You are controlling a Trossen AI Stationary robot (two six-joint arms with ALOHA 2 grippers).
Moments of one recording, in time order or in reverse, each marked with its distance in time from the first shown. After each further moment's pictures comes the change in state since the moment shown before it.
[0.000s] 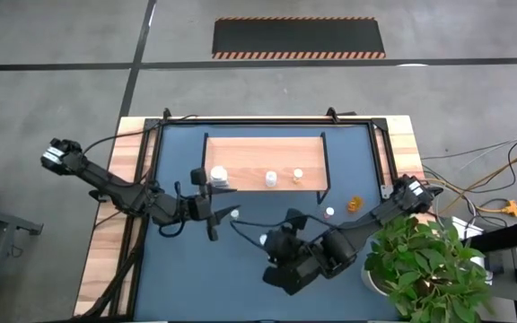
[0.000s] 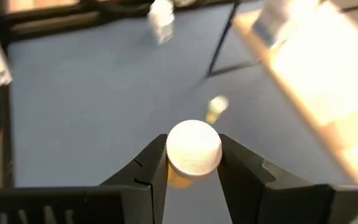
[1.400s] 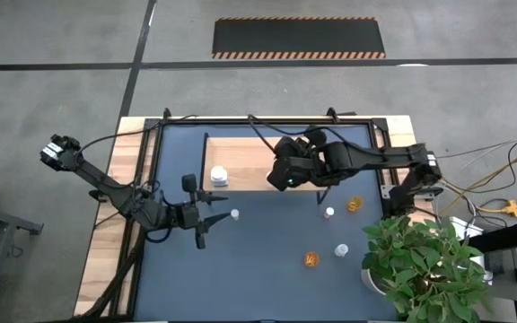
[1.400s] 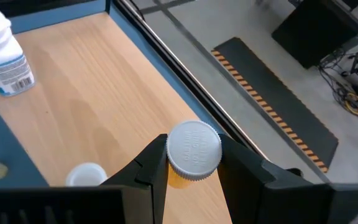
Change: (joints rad) left arm -0.095 -0.079 -0.061 0.007 -0.042 0.026; right arm -0.454 -0.213 -0.108 -0.153 0.063 -0.211
